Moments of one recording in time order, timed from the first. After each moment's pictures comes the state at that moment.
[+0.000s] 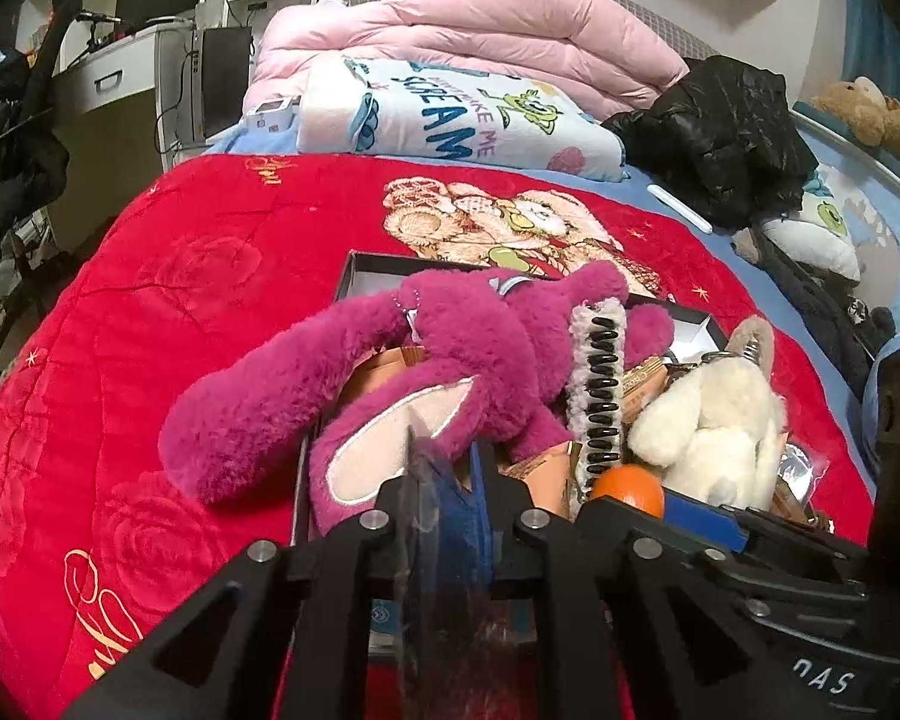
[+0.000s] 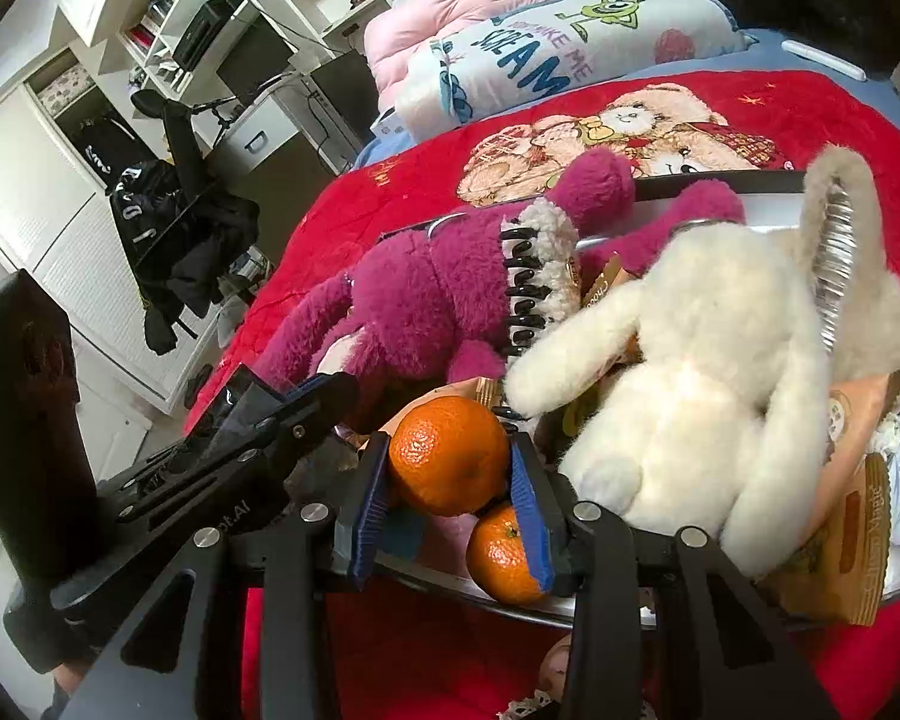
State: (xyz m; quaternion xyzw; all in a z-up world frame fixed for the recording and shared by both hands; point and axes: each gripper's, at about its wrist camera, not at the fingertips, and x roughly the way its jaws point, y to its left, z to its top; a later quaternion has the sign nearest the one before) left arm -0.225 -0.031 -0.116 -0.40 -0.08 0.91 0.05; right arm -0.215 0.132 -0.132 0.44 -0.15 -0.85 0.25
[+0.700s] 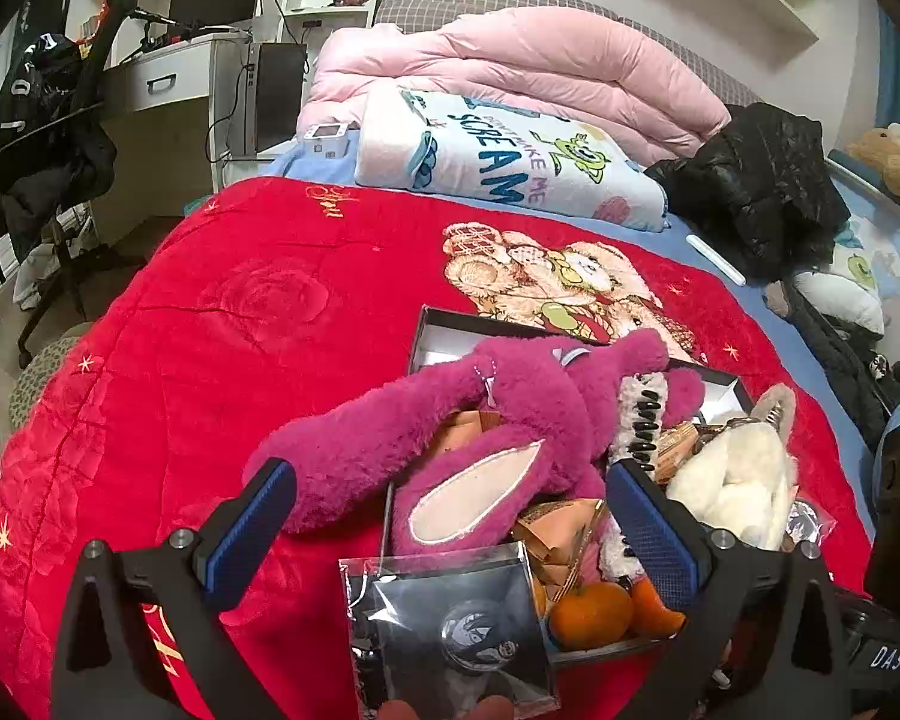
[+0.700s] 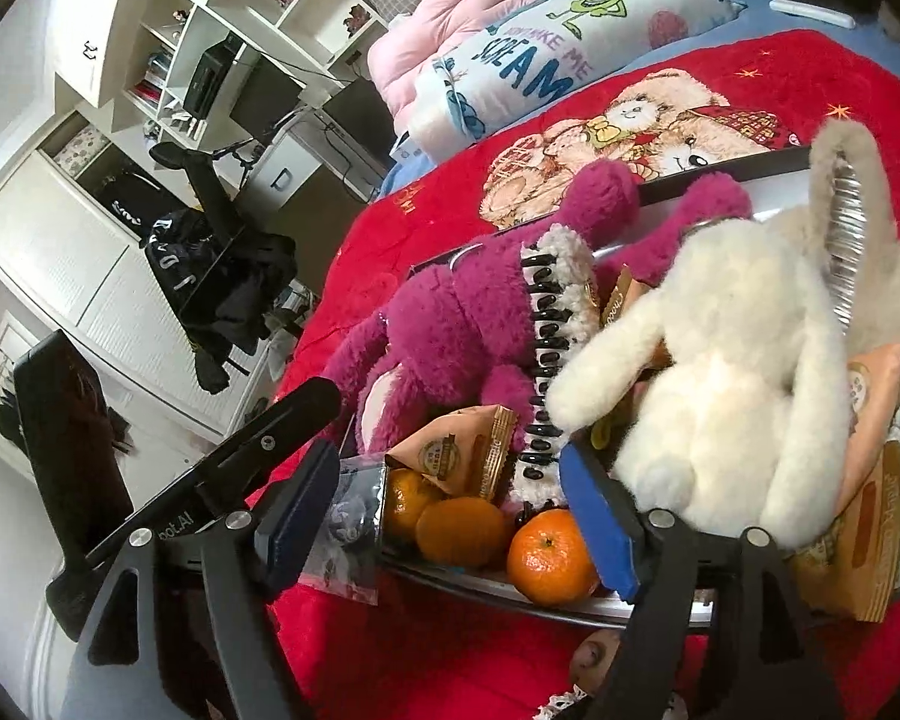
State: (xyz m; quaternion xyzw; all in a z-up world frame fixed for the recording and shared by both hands) left arm -0.221 -0.057 -0.091 -0.37 -0.10 0.92 0.00; right arm -0.218 0.149 -0.123 0.43 -0.23 -0.83 0.28
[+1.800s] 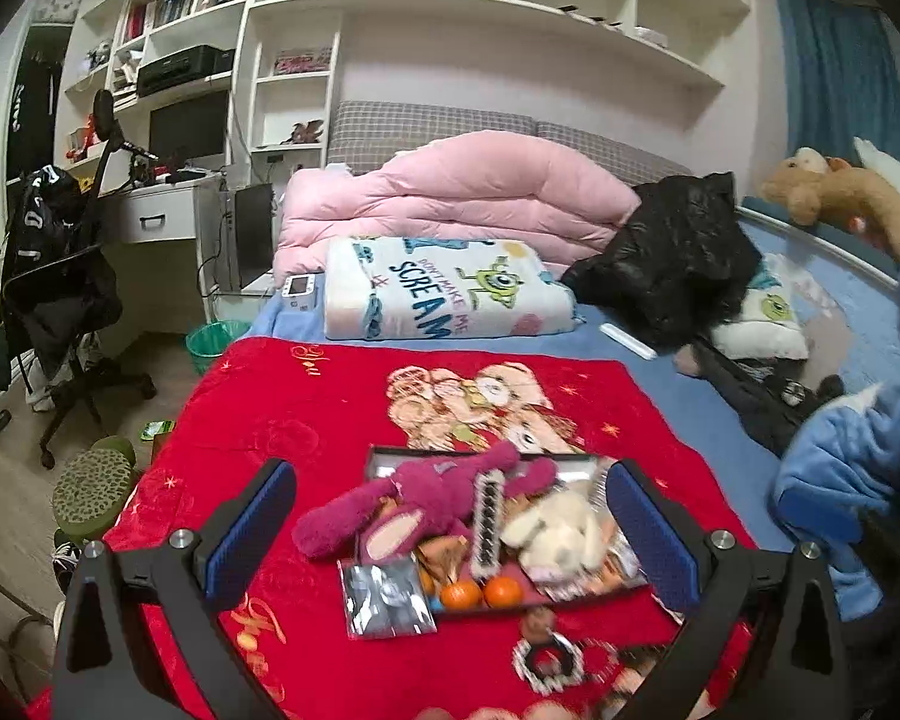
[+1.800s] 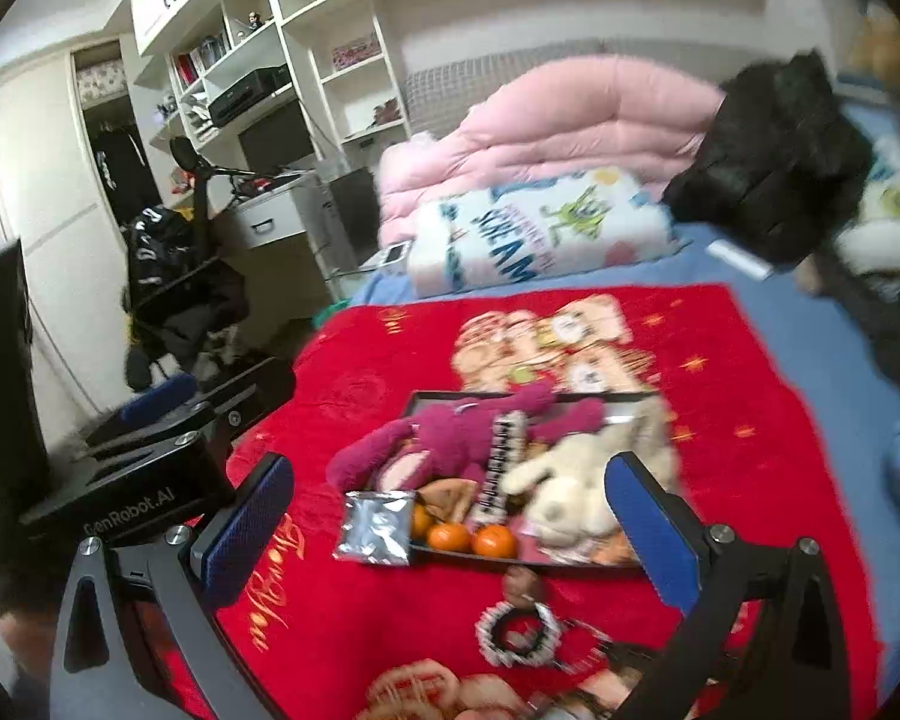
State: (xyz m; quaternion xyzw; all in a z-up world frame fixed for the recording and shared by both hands) left arm -0.075 -0.012 0.102 -0.26 -0.06 0.96 0.04; right arm -0.075 0.171 0.075 0.31 -0.06 -0.94 0.17
